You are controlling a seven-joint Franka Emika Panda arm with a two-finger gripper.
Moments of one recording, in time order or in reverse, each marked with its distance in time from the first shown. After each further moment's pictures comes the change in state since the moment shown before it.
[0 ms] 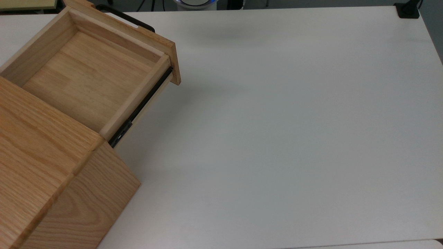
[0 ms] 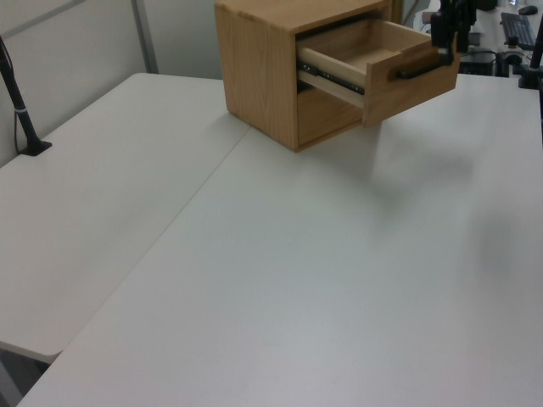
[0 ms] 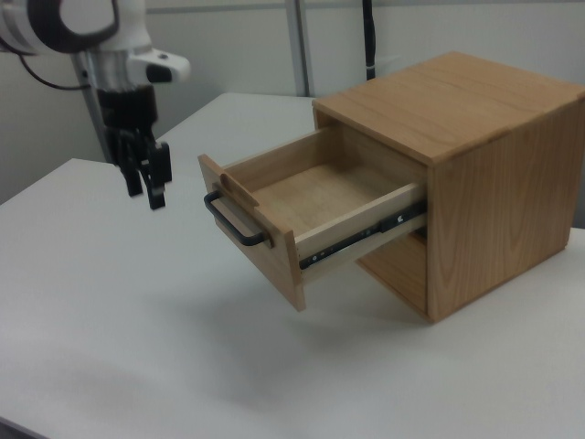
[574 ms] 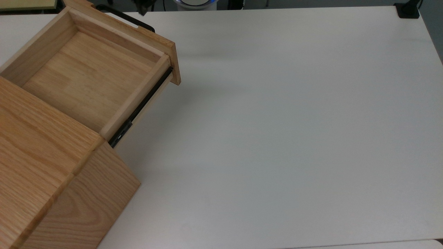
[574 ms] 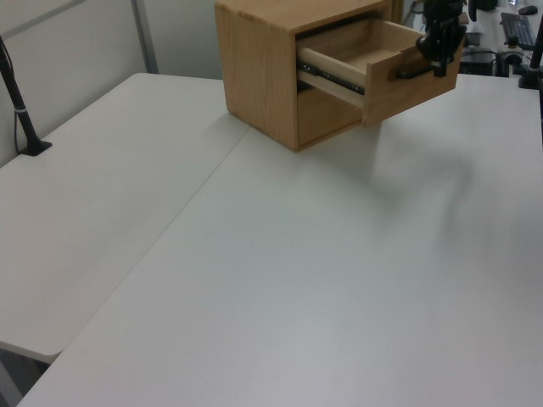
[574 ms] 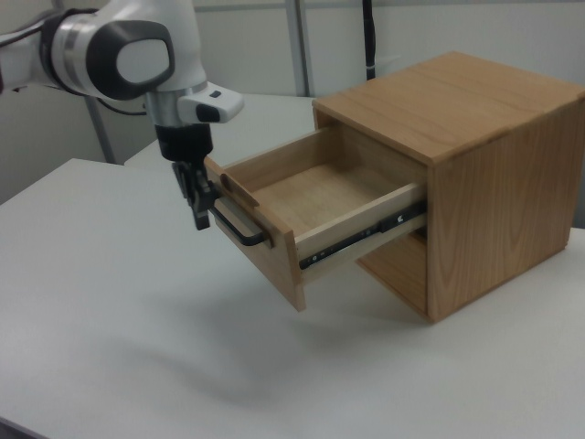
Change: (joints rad) arm -0.108 0.053 -0.003 -0.083 0.000 0.220 0.120
